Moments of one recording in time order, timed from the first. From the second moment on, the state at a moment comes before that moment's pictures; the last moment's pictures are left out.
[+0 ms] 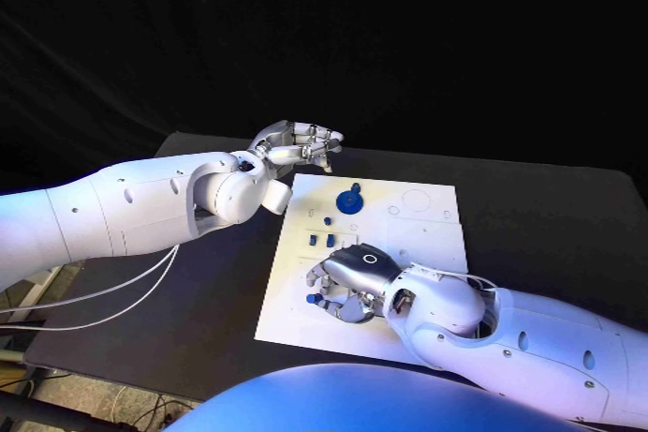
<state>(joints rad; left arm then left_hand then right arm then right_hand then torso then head) 1.13 -0.89 -0.01 1.47 -0.07 -0.19 0.32 1.50 -0.23 0.43 0.23 0.36 0.86 0.20 0.32 0.23 0.90 0.13 0.57 0.17 0.98 0.06 1.03 0.42 0.18 0.85 0.16 0.79 0.72 1.01 -0.53 -0.17 1.69 -1.74 -0.27 -0.17 1.26 -0.23 0.55 0.05 0.15 0.91 0.15 0.09 0.47 1.20 0.08 0.09 0.13 1.47 0.00 1.41 1.17 0.05 1.47 0.10 1.36 1.31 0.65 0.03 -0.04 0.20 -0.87</state>
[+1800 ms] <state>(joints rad) 1.13 -0.89 -0.02 1.47 -0.06 -0.18 0.33 1.50 -0.23 0.43 0.24 0.36 0.85 0.20 0.32 0.23 0.89 0.13 0.57 0.17 0.98 0.07 1.03 0.42 0.18 0.85 0.16 0.78 0.72 1.05 -1.13 -0.18 1.97 -1.34 -0.40 -0.38 1.21 -0.23 0.25 0.29 0.18 0.97 0.10 0.27 0.62 1.31 0.02 0.94 1.04 1.47 -0.04 1.48 1.29 0.02 1.47 0.07 1.53 1.31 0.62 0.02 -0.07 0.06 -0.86</state>
